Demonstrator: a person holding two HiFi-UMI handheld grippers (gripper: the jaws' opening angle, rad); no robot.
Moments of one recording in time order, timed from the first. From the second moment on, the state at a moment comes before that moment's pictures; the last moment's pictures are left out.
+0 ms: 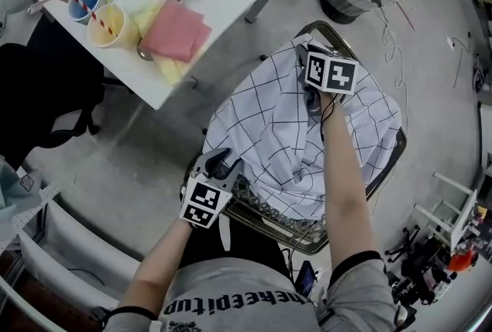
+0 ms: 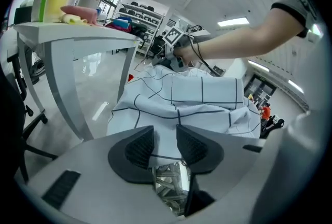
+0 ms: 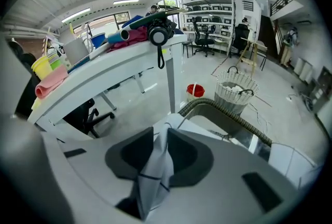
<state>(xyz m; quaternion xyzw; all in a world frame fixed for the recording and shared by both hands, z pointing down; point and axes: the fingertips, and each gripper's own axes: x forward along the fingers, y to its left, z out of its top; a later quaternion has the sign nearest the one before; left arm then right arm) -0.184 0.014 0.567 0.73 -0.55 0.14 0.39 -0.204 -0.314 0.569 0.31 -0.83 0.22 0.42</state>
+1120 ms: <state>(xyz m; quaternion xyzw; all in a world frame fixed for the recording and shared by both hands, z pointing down) -0.193 -0.008 0.550 0.70 -0.58 0.15 0.39 -0.182 -0.313 0.489 0.30 -0.87 0.22 0.33</state>
